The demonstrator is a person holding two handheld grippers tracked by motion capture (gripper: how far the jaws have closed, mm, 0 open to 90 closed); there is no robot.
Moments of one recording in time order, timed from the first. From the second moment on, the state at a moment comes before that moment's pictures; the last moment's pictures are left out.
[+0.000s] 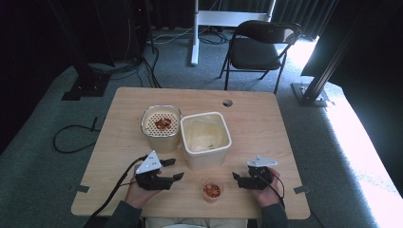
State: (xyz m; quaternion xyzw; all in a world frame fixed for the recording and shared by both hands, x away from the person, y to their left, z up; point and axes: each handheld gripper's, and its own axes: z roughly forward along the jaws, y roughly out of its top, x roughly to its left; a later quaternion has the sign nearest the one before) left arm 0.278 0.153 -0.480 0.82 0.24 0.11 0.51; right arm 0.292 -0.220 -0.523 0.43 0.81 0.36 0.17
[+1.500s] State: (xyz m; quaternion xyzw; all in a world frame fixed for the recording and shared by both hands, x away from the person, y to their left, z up) left arm 0.266 0.104 -0.520 0.83 0.15 0.03 0.53; right arm 0.262 -0.171 -0.532 0.34 0.85 0.37 0.14
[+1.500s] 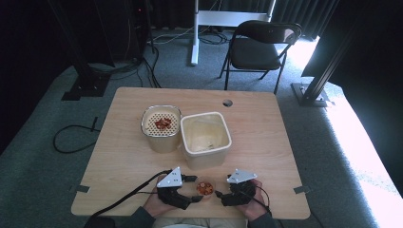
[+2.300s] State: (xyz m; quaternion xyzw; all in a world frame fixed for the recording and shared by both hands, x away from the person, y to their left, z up) left arm 0.280 0.084 -0.528 0.82 0.15 0.06 0.56; right arm 0.270 -0.193 -0.534 0.38 0.83 0.37 0.15
